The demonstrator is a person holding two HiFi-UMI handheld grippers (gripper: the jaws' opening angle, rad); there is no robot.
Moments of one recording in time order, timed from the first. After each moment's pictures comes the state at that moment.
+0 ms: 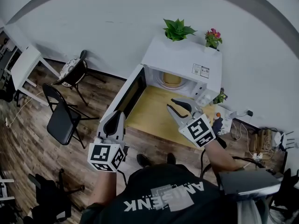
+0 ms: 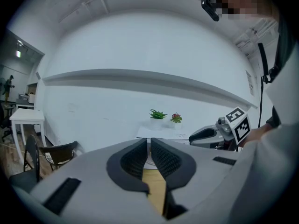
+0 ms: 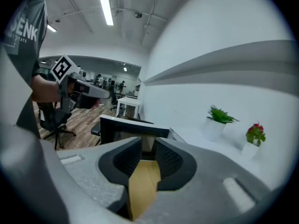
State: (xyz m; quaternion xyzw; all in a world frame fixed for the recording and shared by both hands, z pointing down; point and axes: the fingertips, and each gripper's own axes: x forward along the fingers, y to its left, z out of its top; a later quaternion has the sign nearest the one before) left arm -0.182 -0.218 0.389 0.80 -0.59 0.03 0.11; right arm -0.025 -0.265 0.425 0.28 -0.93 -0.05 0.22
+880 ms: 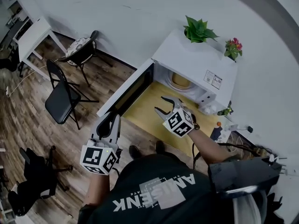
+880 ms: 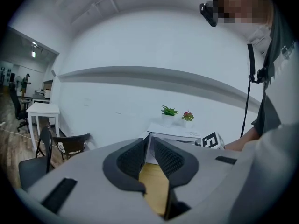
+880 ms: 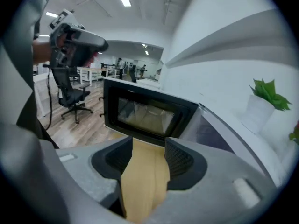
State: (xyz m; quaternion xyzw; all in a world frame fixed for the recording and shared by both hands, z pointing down) left arm -0.198 -0.211 0.411 0.75 -0.65 0.02 0.15; right arm -0.077 -0.316 0.558 0.15 -0.92 -0.07 0.35
